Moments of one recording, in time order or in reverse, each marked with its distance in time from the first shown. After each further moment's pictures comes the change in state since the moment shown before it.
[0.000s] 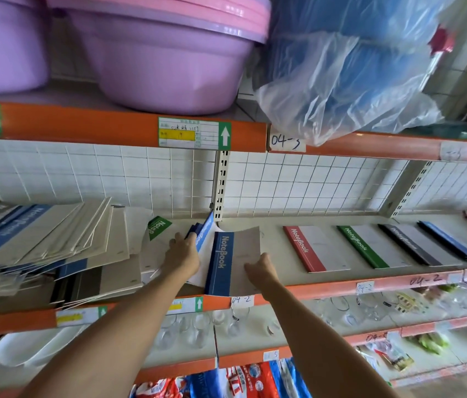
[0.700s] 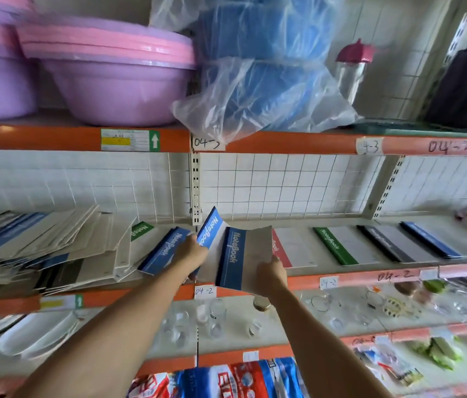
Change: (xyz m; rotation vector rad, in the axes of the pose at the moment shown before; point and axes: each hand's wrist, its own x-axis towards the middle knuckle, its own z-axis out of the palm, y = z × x) left_hand -0.067 0.113 -0.006 -0.352 0.052 -0.078; right_hand -0.026 0.061 -0.115 0.177 0.111 -0.120
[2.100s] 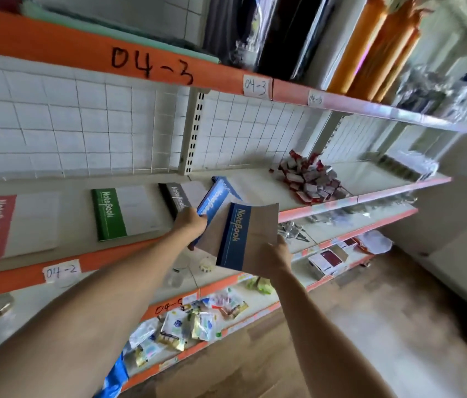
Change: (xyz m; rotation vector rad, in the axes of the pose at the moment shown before) left_hand -0.063 0.438 0.455 -0.146 -0.324 0.179; right_hand 0.130 0.199 -0.525 0.094 0.435 0.209
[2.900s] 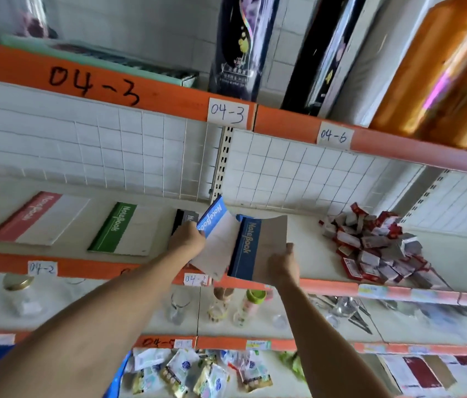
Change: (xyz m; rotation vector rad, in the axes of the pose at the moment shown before) left_hand 0.064 0.048 0.037 0.187 0.366 -0.298; right_hand 0.220 -0.034 0.010 -0.311 -0.291 -0.284
